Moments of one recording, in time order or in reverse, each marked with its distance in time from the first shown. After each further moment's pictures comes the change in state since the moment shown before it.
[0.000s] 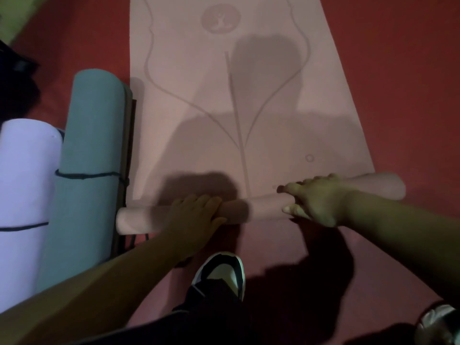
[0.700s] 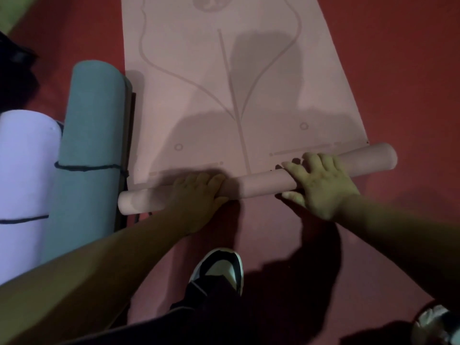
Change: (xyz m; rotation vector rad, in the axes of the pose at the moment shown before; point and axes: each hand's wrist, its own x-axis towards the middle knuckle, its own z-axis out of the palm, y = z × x) left_hand 0.033 -0.006 -0.016 0.041 -0.117 -0.078; right_hand 0.015 0.009 0.033 -0.031 0.518 0.105
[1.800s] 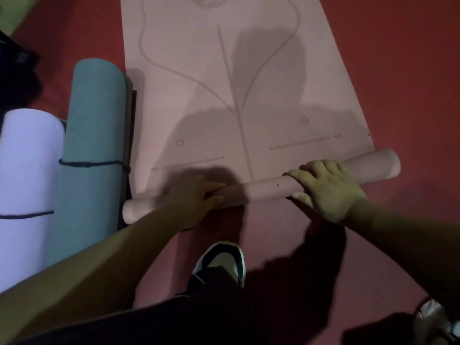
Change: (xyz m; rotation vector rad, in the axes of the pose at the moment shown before) left_hand -0.011 -0.013 0.001 -0.360 -0.117 -0.019; right_hand -0.024 0.009 0.023 0.099 0.082 -0.042
